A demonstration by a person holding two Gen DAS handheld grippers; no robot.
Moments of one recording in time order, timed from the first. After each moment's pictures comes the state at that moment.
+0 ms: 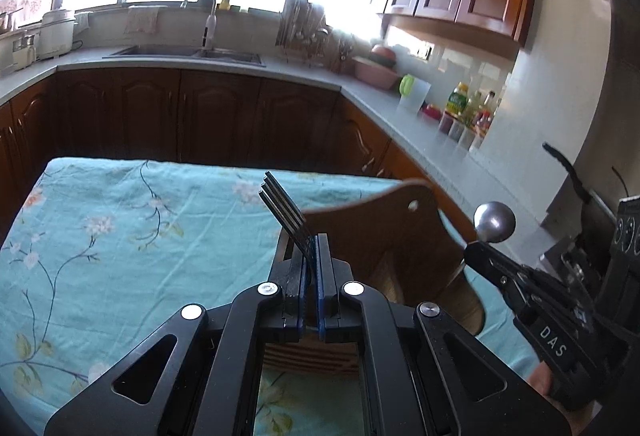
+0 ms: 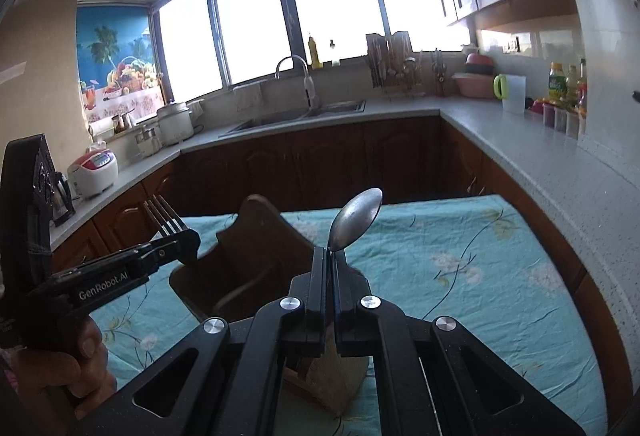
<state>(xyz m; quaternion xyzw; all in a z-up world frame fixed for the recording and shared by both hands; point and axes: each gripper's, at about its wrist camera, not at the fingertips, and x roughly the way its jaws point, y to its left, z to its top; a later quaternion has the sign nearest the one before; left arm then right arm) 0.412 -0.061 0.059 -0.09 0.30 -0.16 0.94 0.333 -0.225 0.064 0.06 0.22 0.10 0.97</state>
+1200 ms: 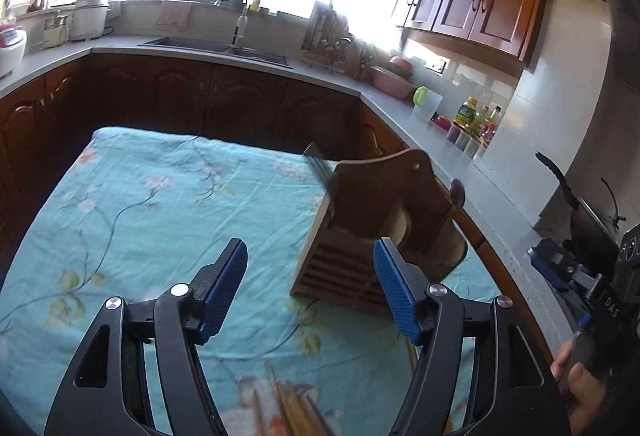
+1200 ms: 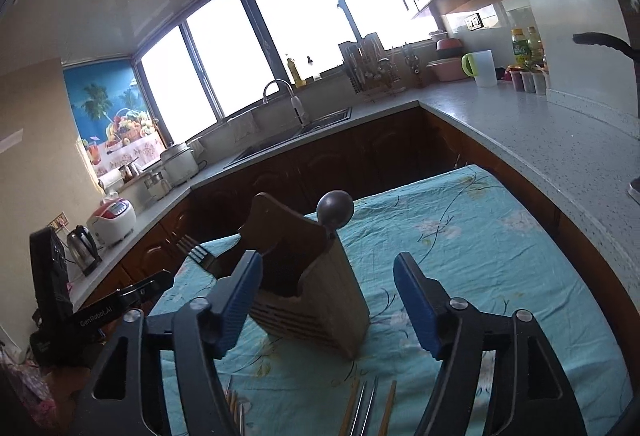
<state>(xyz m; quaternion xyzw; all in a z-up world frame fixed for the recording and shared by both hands) 0.321 0.000 0.065 -0.13 0.30 -0.13 0.94 0.259 -0.280 0.082 0.17 0.20 0.10 0.96</state>
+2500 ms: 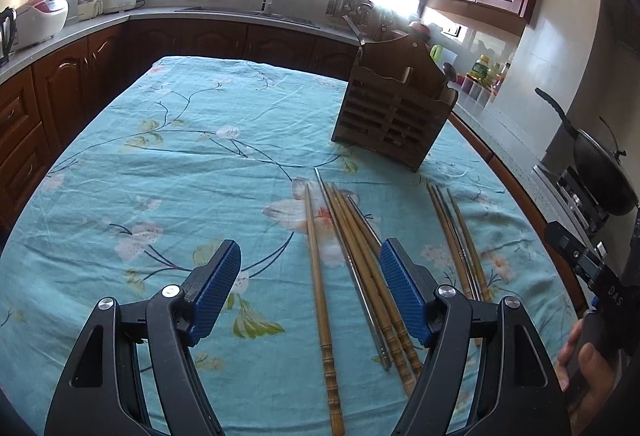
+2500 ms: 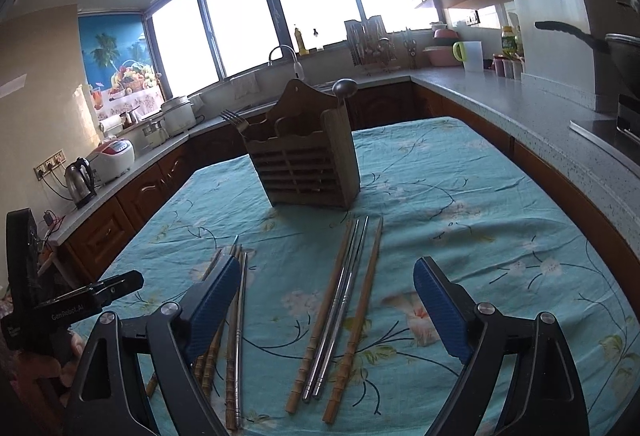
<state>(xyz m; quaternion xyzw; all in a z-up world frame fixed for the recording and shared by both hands) 0.157 0.024 -0.005 -0.11 0.35 -0.09 0.93 0.118 -0.243 0.013 0.10 0.24 0.08 0.96</state>
